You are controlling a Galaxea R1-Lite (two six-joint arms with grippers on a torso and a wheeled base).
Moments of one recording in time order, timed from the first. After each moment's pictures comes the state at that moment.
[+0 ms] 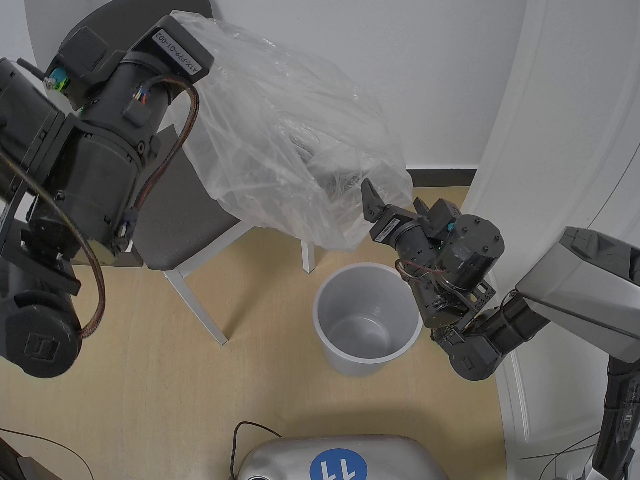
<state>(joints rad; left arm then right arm) -0.75 1.59 -0.95 -1.31 0.56 -0.08 0.64 2.22 -1.01 -1.55 -0.47 0.31</state>
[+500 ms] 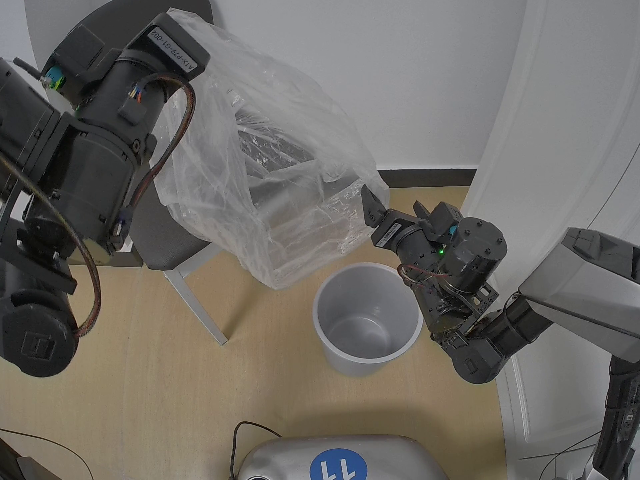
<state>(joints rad) -0.74 1.58 -0.95 -1.31 0.55 -0.08 0.64 2.21 -0.98 -1.55 -0.44 0.32</state>
